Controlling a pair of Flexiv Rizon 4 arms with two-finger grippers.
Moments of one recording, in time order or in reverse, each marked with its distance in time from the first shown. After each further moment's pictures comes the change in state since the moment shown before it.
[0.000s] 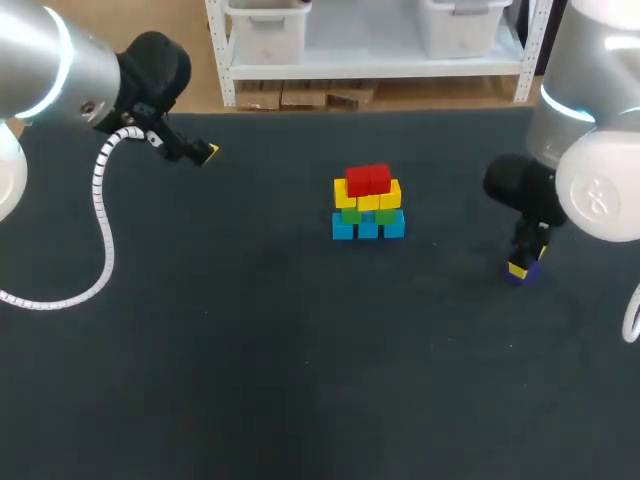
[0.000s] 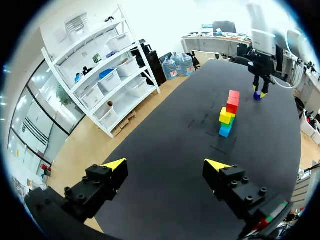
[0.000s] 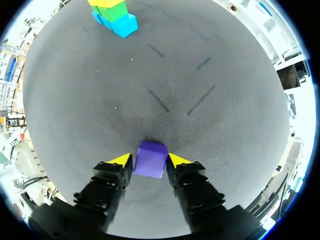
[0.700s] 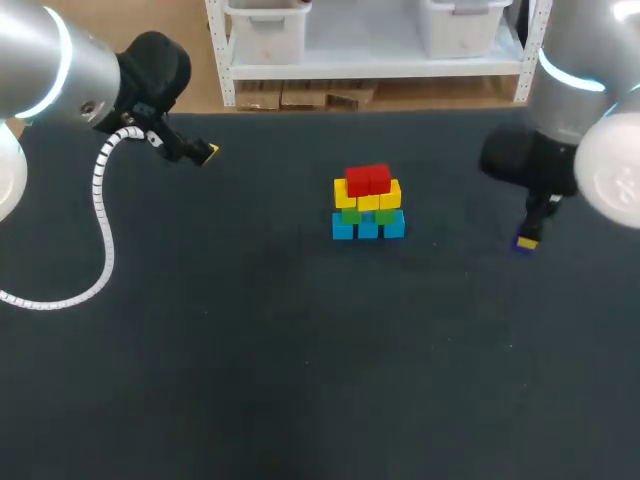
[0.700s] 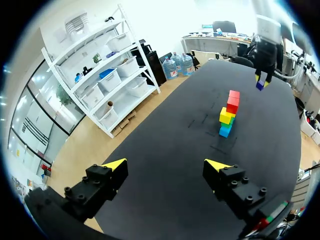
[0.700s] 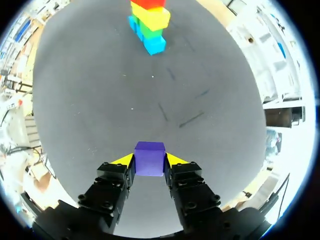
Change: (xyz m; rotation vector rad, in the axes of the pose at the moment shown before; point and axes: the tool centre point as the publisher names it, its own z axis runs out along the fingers) left arm 0.000 0.000 0.000 0.000 0.000 0.000; right arm -0.005 0.004 -0.066 0.105 -0.016 -0.290
